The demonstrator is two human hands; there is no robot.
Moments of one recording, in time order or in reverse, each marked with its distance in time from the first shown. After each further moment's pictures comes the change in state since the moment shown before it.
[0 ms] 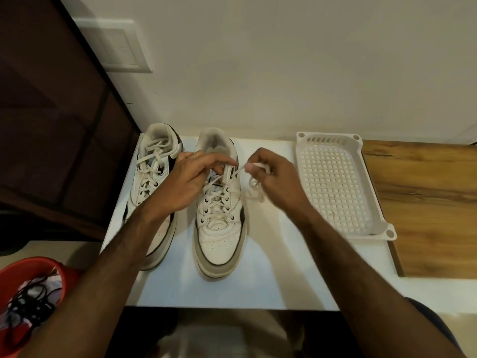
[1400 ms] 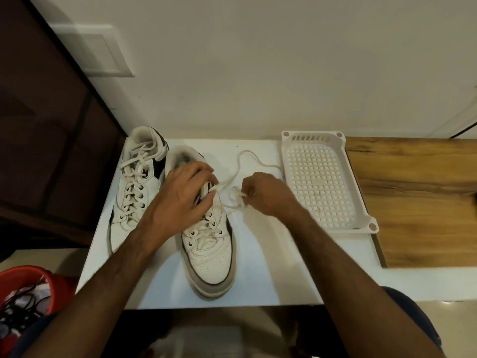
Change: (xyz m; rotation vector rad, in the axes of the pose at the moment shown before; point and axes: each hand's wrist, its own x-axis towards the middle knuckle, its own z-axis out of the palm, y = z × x) left_hand -0.021 0.013 0.031 0.391 0.127 0.179; right_hand 0.010 0.058 -0.006 -0.668 -0.282 -0.011
